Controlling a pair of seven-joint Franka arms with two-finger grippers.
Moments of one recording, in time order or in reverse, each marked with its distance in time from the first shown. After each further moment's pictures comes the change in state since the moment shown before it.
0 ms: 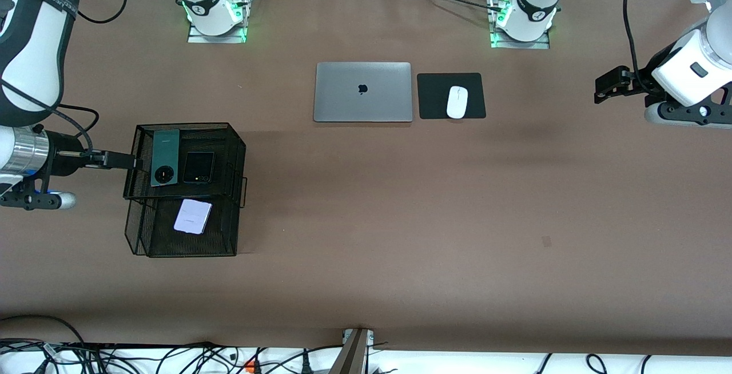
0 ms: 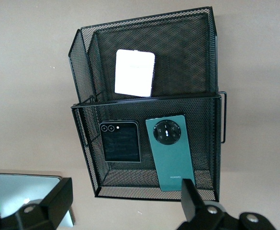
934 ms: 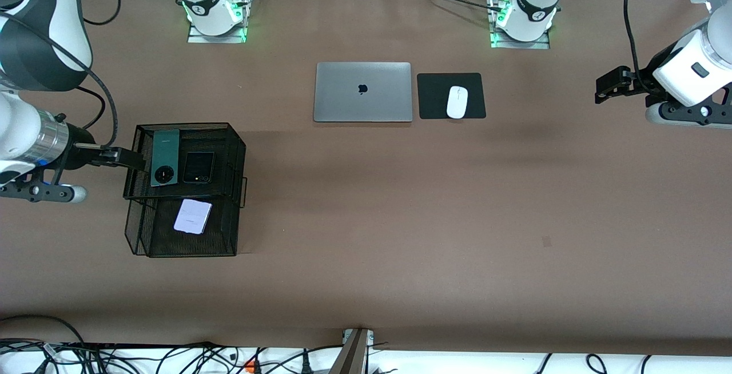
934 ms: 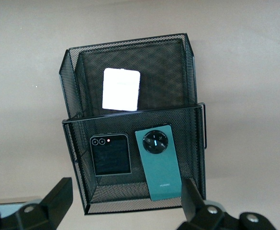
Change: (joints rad) left arm 0.000 0.000 0.003 0.000 0.000 0.000 0.000; right arm -0.523 -0.209 0.836 -0.135 -0.497 0.220 0.297
